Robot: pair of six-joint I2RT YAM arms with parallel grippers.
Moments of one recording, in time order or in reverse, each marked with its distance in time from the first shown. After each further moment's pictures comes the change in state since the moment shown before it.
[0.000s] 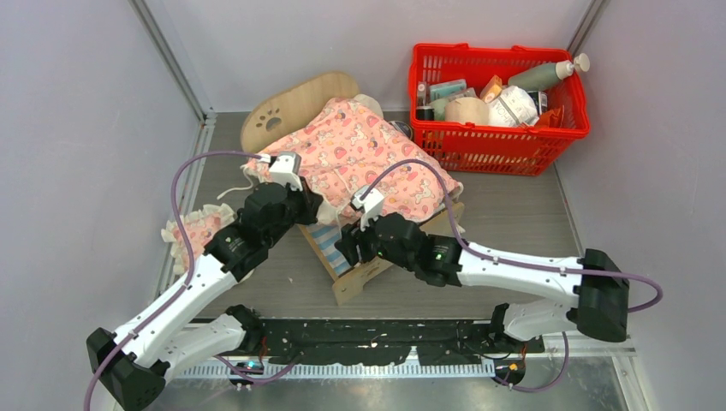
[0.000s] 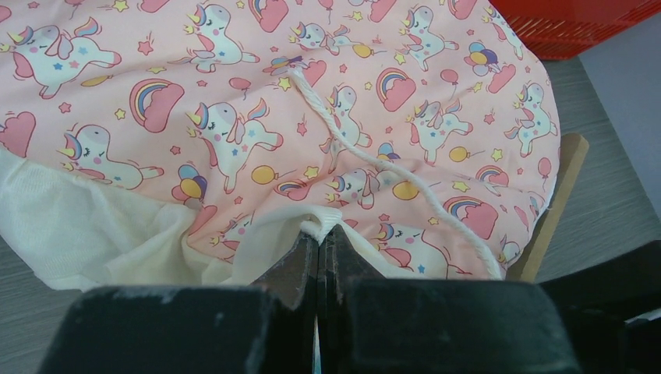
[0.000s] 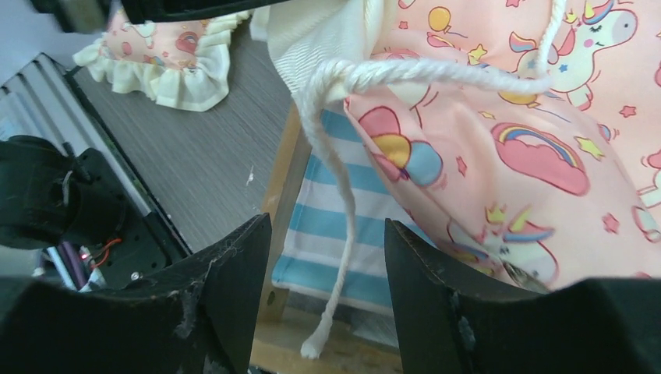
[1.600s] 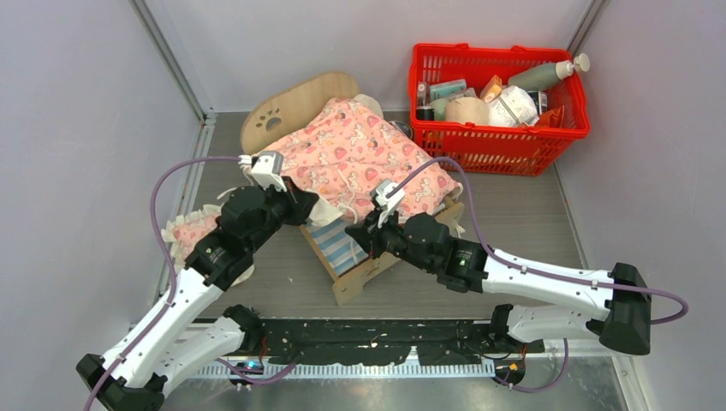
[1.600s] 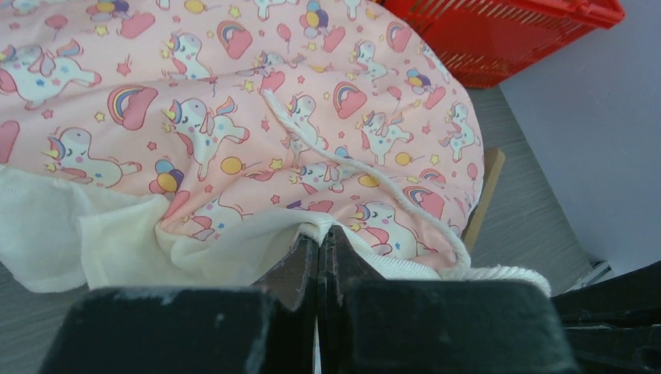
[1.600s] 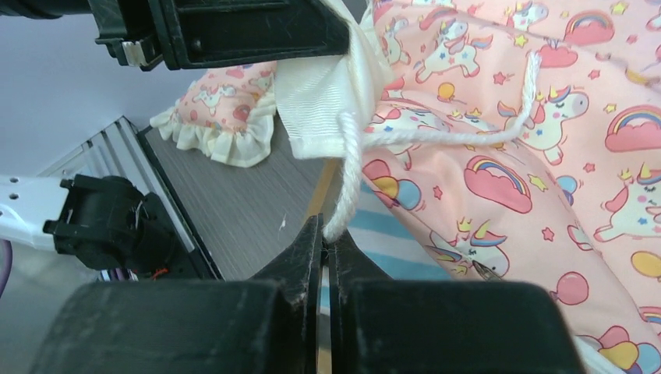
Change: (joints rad) left arm 0.055 -0.106 0.037 -0.024 0.118 -0.055; right arm 0.002 -0.120 -0.032 0.135 -0.009 -0.050
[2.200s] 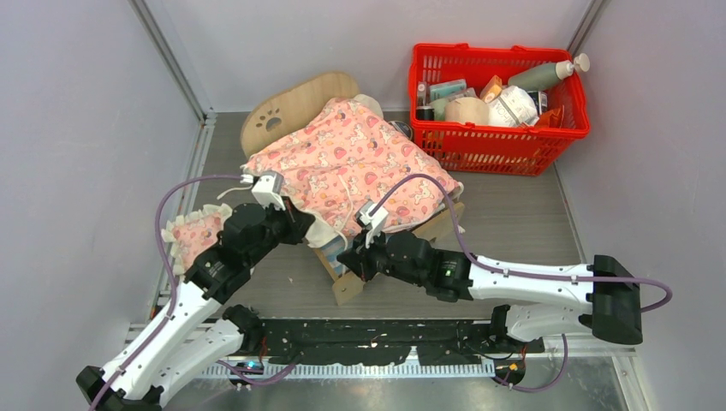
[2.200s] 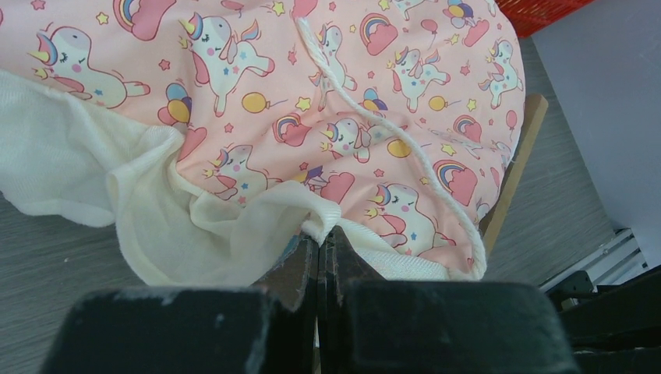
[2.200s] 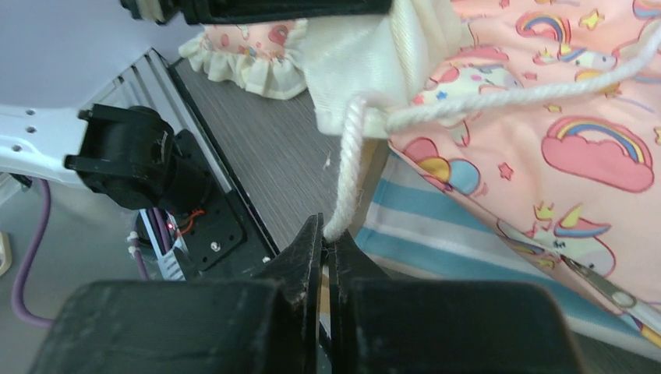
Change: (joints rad) left arm 0.000 -0.111 -0.154 -0.060 0.019 -0.025; right arm 0.079 0.066 -0.069 0.008 -0.049 0.126
